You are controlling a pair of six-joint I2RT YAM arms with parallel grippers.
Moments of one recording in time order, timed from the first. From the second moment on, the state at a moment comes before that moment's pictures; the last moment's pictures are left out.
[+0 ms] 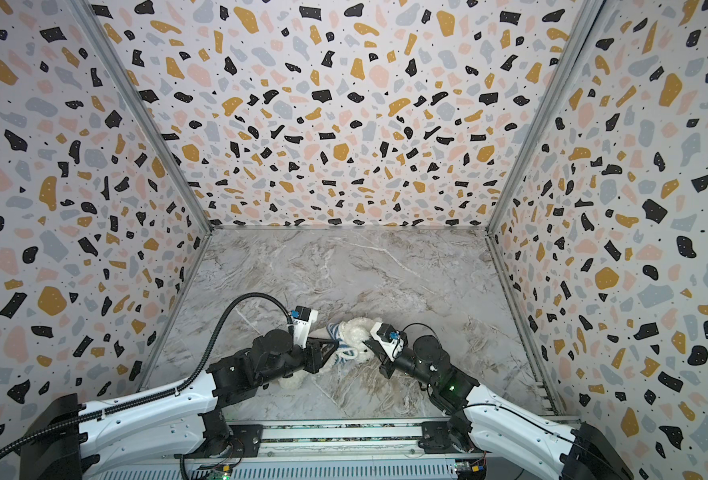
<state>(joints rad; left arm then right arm) -1.00 0.99 0.48 0.07 -0.01 -0.74 0.85 0.76 0.22 0.37 -0.20 -0.07</state>
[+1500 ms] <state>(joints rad) -1.01 0.98 0.45 0.15 -0.10 -0.77 0.93 0.70 0.20 0.31 0.00 -0.02</state>
